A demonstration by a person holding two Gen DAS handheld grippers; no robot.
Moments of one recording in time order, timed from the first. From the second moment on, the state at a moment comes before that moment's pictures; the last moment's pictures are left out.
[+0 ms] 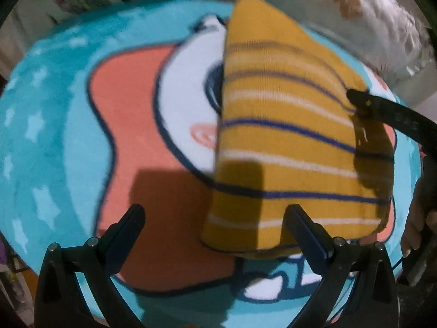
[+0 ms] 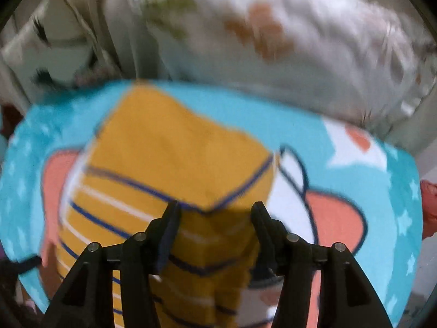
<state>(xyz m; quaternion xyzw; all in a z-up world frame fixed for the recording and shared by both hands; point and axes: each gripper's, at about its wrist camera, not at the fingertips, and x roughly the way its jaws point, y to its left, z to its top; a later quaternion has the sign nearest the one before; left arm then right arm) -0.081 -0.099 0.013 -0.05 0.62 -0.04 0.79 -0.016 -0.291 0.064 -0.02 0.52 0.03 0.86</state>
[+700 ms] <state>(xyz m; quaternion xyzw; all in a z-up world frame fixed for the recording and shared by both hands) -0.155 -0.074 0.104 -0.02 0.45 -0.08 0.89 -0.134 -0.306 0.074 0.05 0.50 -0.03 0.86</state>
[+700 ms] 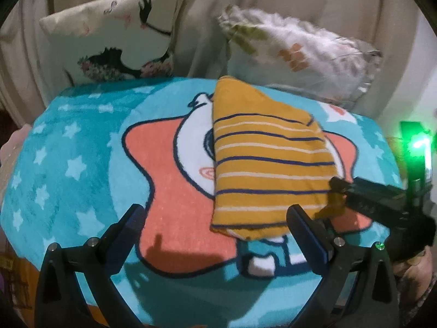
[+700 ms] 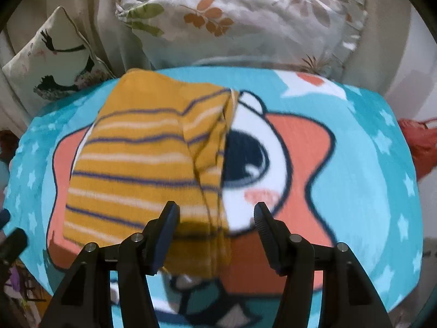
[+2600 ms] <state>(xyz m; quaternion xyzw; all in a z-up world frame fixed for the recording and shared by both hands) -0.276 -0.022 0.066 0.00 0.53 -0.16 0.84 -0.297 -0.207 0.063 0.03 0.51 -0.10 0.85</state>
